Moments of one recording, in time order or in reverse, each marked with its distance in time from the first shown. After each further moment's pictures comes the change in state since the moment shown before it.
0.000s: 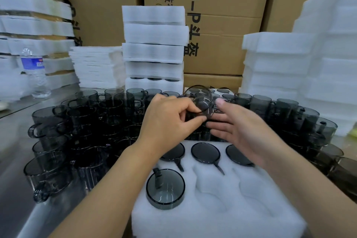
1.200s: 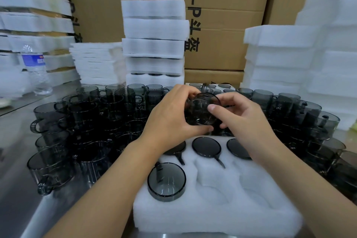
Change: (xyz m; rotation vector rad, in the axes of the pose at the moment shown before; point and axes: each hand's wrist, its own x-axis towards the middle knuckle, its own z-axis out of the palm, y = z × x) left_hand -0.001 -0.002 0.004 -0.085 -0.199 -0.086; right_hand -0.001 0.010 0.002 -0.325 0.109 -0.406
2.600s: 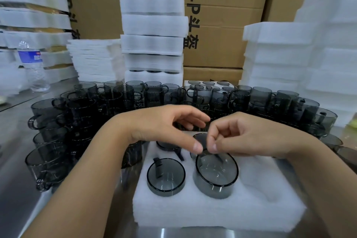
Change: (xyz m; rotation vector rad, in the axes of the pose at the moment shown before) left_hand 0.002 0.009 -0.050 -0.299 -0.848 -0.269; right_hand -0.006 -0.025 -0.027 -0.191 -0.912 0.183
